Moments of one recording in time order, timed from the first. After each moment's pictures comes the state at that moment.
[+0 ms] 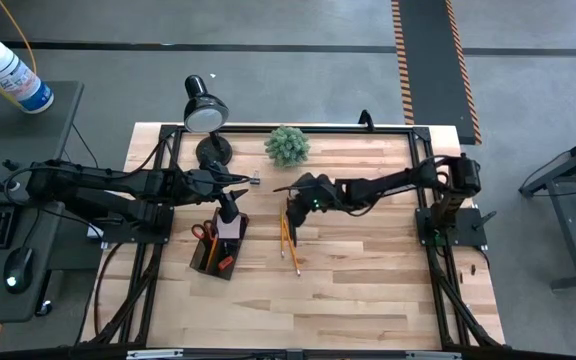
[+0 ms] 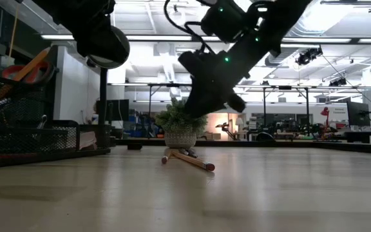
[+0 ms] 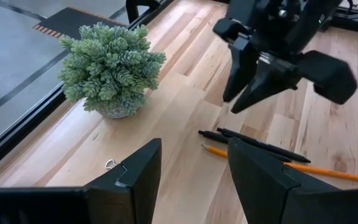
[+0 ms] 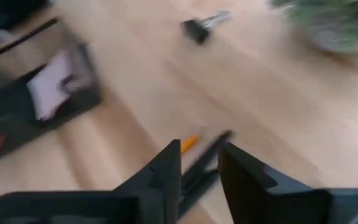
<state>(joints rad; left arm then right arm) 0.09 0.97 0.71 -0.36 -0.42 -0.27 -0.06 1.79 1.03 0.02 0.24 0.63</state>
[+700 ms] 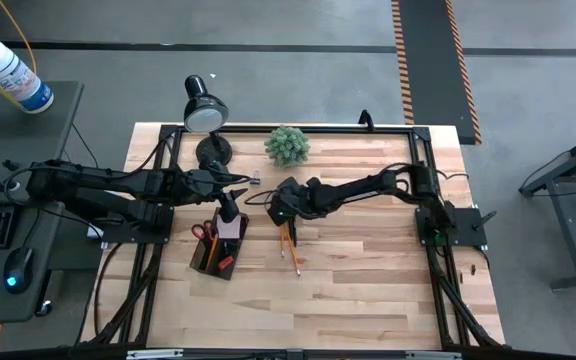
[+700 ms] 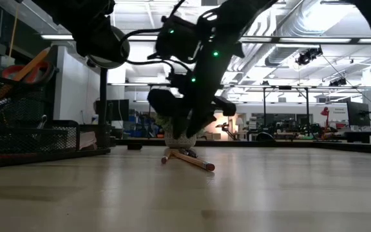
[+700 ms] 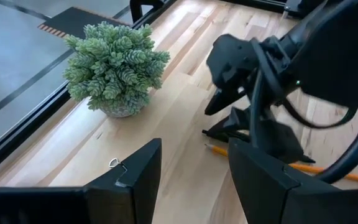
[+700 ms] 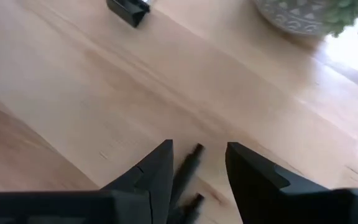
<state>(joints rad) 0.09 0.97 0.71 -0.37 -0.44 -0.27 -0.01 2.12 1.46 -0.45 0.51 0.81</state>
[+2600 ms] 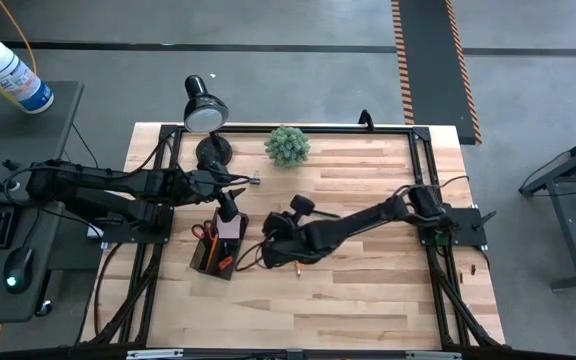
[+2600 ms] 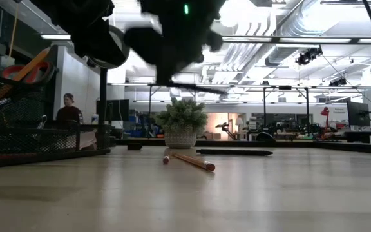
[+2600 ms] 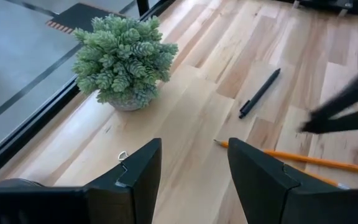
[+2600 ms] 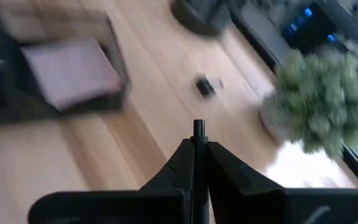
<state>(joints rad) 0.09 0.97 0.71 -0.40 -0.46 -0.27 0.27 2.15 1.77 -0.71 0.86 0.50</state>
